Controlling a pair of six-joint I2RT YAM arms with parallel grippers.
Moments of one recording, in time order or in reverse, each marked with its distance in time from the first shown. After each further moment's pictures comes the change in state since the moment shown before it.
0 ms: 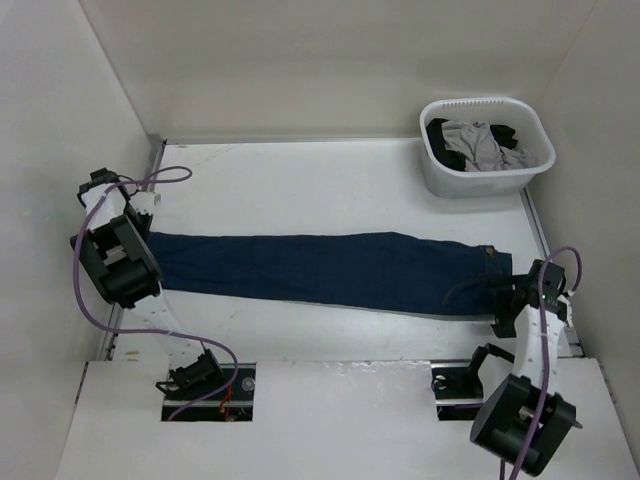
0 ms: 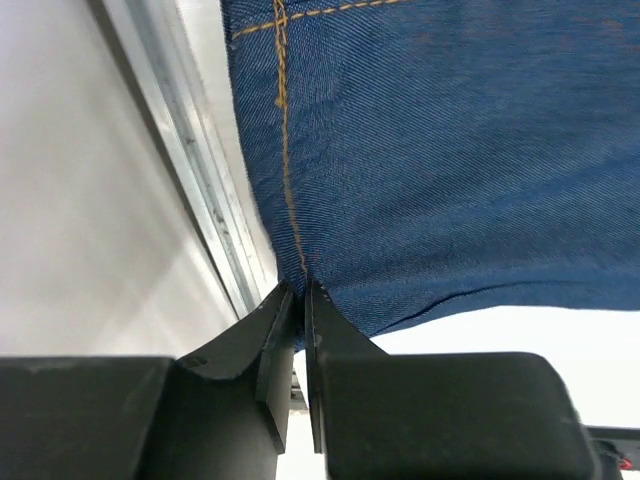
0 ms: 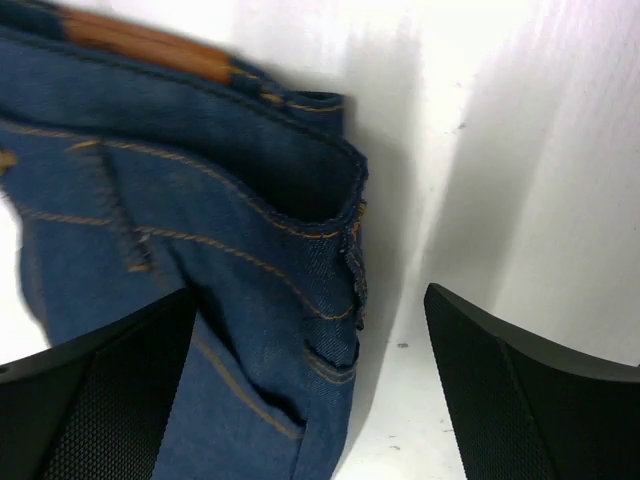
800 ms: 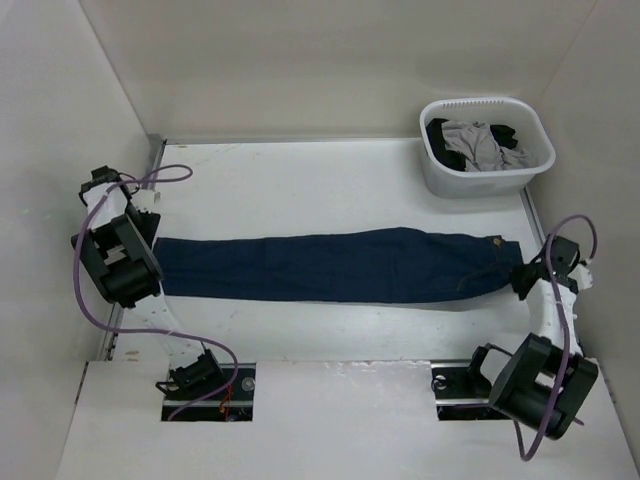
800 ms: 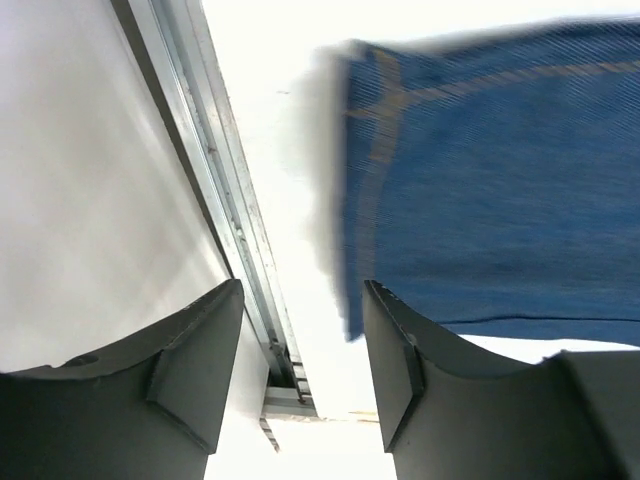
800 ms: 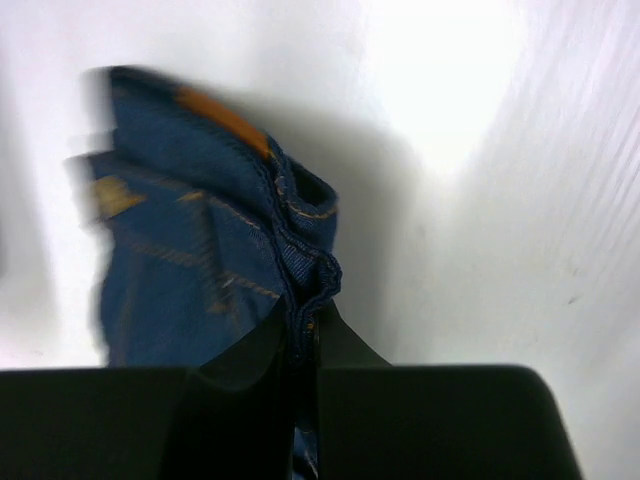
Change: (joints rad) left arm -0.012 0.019 -0.003 0.040 -0.034 -0.003; right arm -0.005 0.278 0.109 0.270 0.076 -0.077
